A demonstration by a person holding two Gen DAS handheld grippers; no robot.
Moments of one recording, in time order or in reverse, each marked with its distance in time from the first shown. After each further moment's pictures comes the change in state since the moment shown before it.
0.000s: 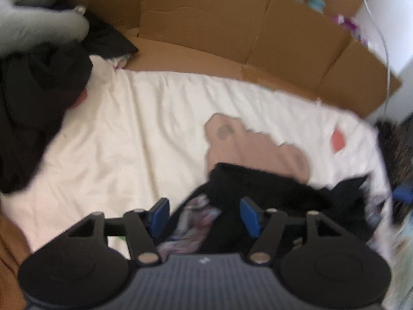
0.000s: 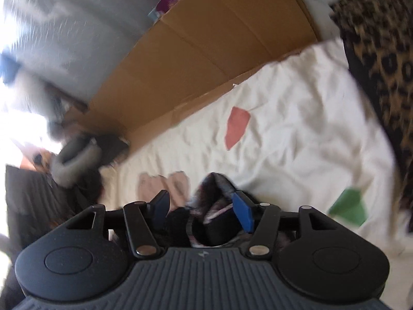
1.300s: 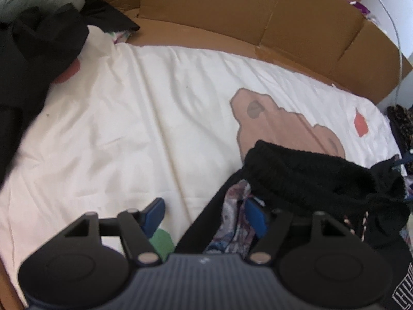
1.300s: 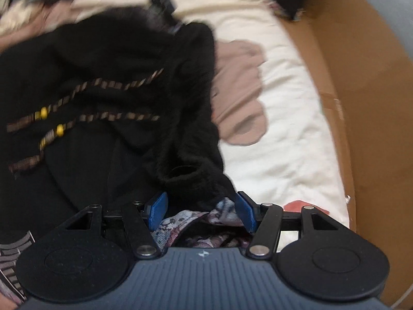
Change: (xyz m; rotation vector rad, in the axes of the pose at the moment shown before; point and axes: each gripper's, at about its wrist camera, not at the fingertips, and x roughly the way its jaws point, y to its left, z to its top) left arm 0.063 0.035 -0.021 -0.007 -0.024 -0.087; right arm 0.118 0.142 -0.053 -1.612 0.593 -0.082
